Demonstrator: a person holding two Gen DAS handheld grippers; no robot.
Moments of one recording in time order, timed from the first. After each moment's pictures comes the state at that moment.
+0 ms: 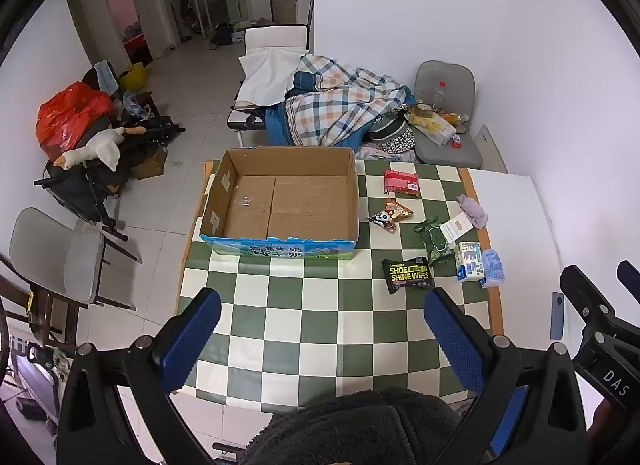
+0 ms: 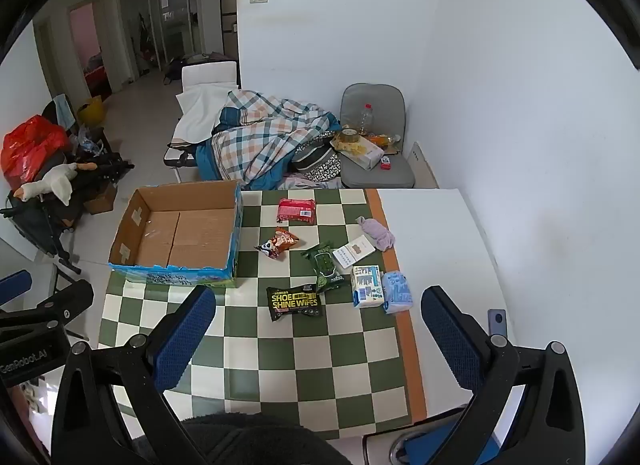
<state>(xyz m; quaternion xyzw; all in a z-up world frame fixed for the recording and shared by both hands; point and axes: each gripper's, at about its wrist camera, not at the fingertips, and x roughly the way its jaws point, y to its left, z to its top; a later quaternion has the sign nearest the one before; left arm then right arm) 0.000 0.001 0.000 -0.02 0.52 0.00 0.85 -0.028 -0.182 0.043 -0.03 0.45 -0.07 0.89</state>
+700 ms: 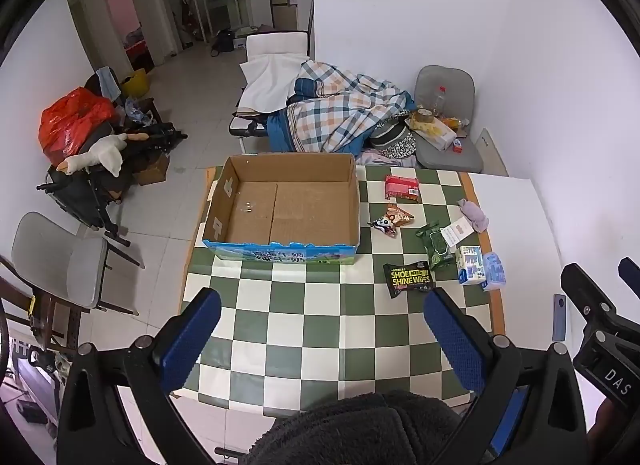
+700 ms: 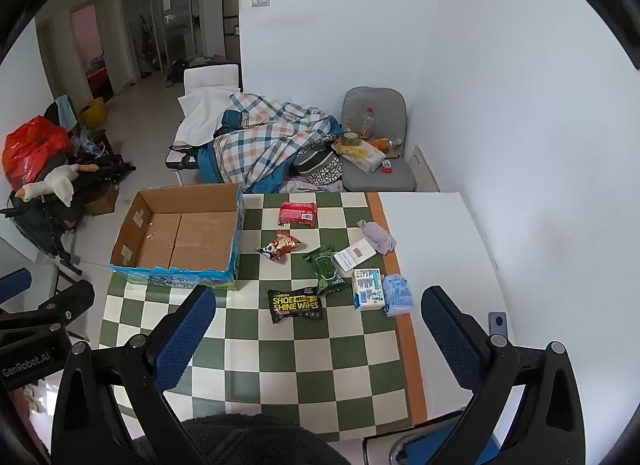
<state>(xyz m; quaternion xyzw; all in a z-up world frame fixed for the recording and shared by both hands) 0.008 0.002 0.008 -0.01 0.51 0.01 0.86 -0.028 -0.182 0.046 -0.03 0.45 -0.06 0.89</state>
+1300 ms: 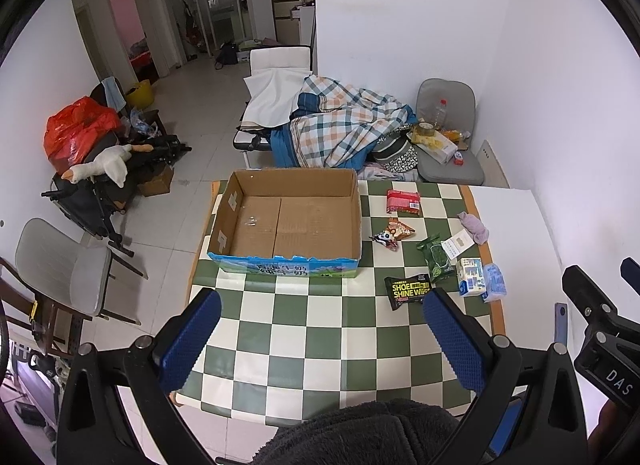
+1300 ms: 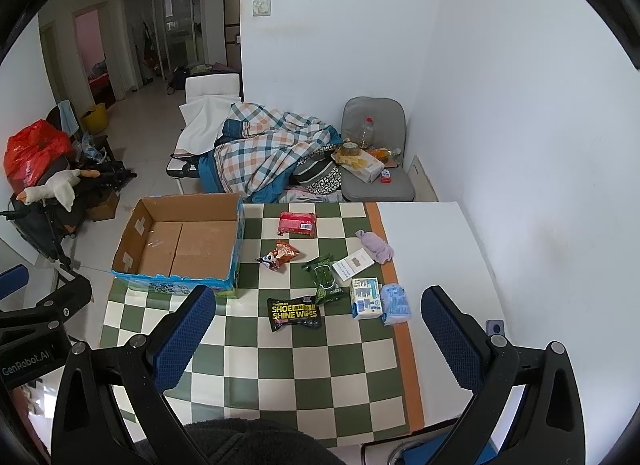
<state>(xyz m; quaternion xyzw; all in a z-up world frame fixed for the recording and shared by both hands) 0.001 -0.003 0.021 0.00 0.48 0.01 0.88 -0.028 -0.183 0.059 -0.03 0.43 -0.06 0.90</state>
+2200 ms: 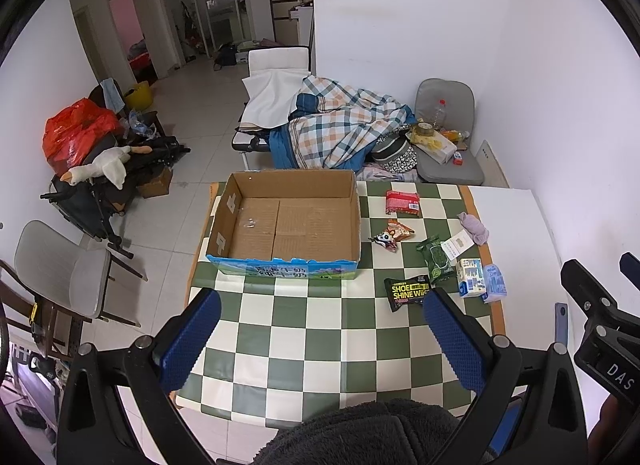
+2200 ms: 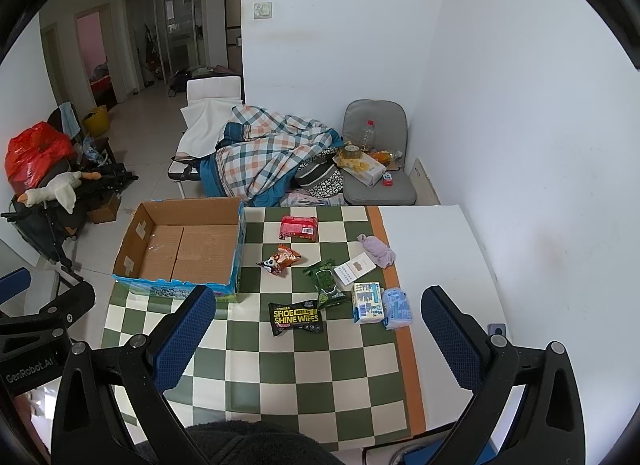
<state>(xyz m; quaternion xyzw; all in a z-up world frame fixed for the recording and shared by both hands) 0.002 -0.003 0.025 0.00 0.48 0.01 0.88 -0.031 -0.183 0.069 -0.03 0.43 -0.06 0.90</state>
